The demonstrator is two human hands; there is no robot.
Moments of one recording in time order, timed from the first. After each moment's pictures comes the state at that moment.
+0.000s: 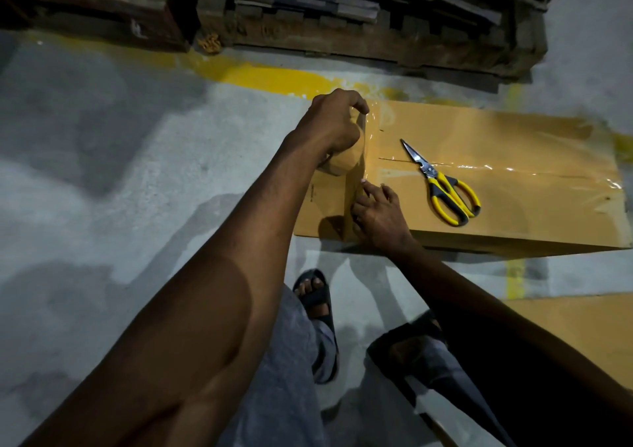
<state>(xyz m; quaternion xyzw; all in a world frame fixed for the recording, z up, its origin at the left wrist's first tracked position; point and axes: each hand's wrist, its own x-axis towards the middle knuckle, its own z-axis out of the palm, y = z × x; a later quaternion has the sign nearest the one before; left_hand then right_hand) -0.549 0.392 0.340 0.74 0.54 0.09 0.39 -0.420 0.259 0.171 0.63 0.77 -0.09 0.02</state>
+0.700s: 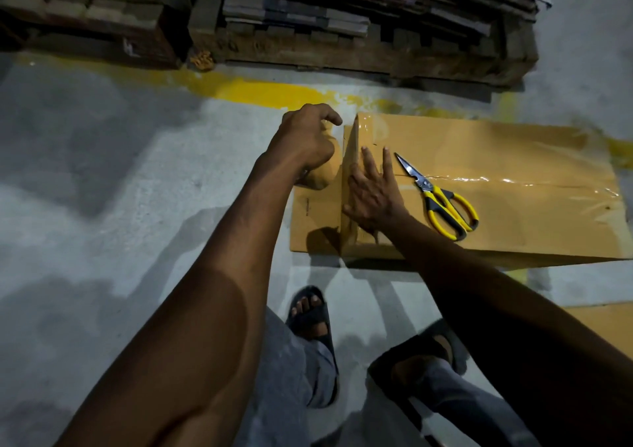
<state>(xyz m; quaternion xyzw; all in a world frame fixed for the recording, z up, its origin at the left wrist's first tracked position) -0.563 0.403 0.341 0.71 0.59 0.09 0.38 -0.411 0.334 0.187 0.63 0.75 0.03 0.21</state>
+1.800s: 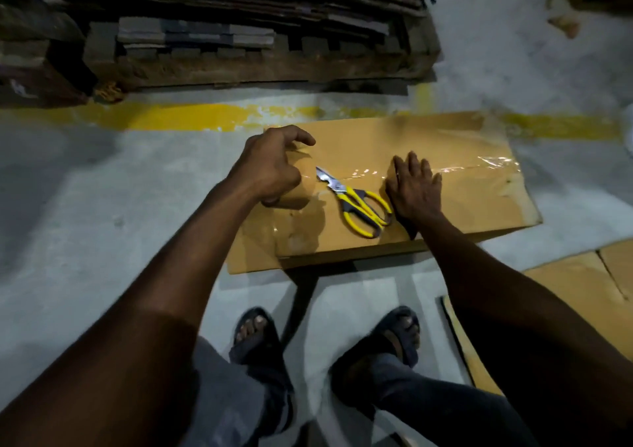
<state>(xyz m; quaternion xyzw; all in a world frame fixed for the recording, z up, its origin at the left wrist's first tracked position) -0.459 0.362 0.340 0.78 0.48 0.06 0.39 -0.186 0.251 0.162 0.87 0.49 -0.08 0.02</state>
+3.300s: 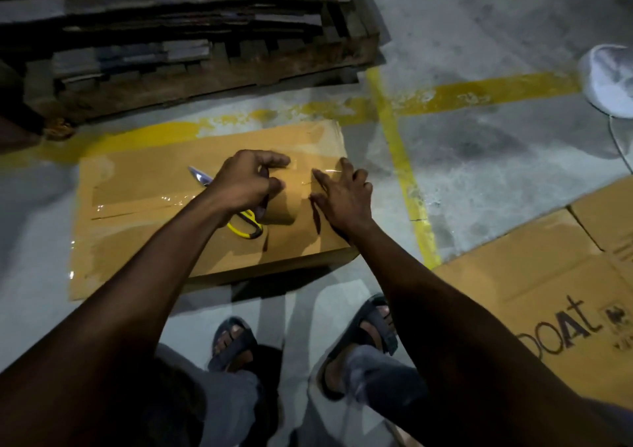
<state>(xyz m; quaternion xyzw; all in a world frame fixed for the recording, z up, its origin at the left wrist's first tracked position) -0.388 0.325 0.314 0.74 0.44 0.03 0.50 -0.225 0.222 0.179 0.86 0.51 -0.10 -0.03</state>
